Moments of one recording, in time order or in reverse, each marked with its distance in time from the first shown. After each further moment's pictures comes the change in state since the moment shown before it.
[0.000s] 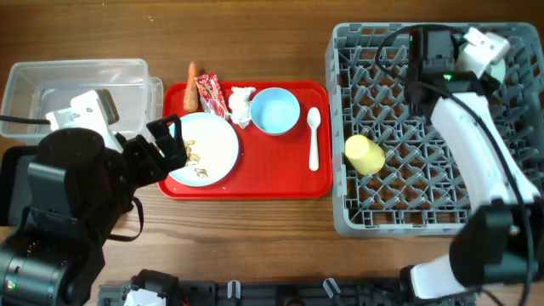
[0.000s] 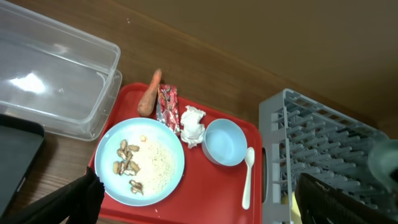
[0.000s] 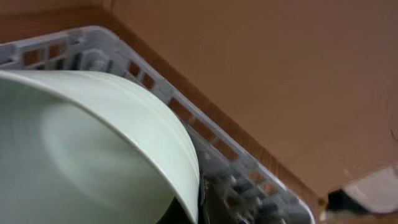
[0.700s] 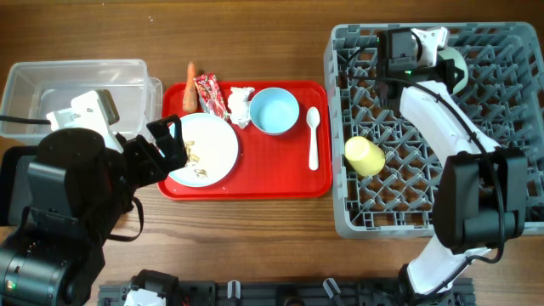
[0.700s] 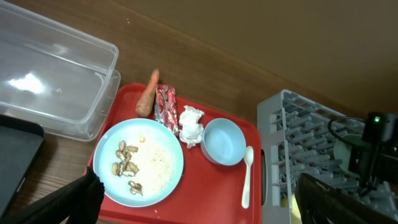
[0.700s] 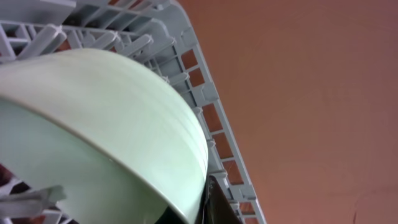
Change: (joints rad) left arm 0.000 0.000 -0.001 0.001 0.000 0.000; right arm 0.088 0.185 0.002 0.170 0.002 -0.451
